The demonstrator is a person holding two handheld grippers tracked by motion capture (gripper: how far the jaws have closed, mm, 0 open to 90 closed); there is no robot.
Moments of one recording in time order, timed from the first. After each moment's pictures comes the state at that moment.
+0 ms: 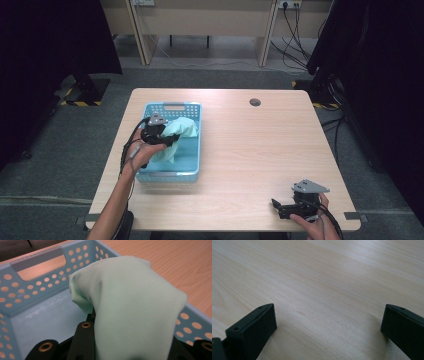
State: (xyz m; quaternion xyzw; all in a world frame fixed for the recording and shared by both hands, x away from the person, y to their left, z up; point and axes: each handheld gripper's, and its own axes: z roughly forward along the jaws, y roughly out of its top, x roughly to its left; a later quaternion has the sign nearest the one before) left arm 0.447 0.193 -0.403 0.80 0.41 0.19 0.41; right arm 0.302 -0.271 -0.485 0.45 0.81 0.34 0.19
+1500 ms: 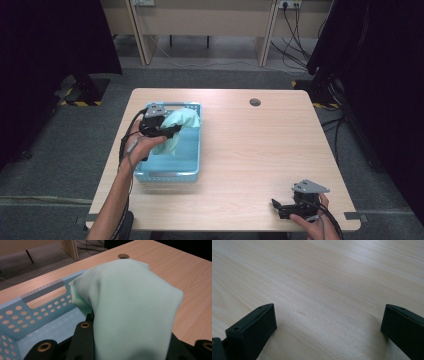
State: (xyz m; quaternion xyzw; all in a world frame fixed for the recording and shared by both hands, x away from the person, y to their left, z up) left arm 0.447 0.182 -0.365 0.78 0.38 0.20 0.45; right arm 0.301 -0.271 -0.485 0.45 0.81 0.34 0.19
